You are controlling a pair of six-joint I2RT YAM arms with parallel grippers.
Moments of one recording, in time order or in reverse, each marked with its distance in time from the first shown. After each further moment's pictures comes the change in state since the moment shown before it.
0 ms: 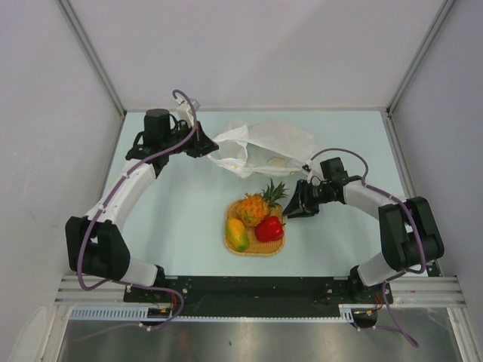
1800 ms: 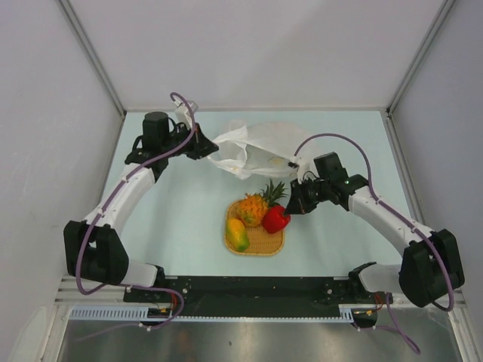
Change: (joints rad) left arm 0.000 -0.028 -0.046 0.051 0.002 -0.034; right arm 0.143 -0.233 0.090 -0.170 0.177 -0.411
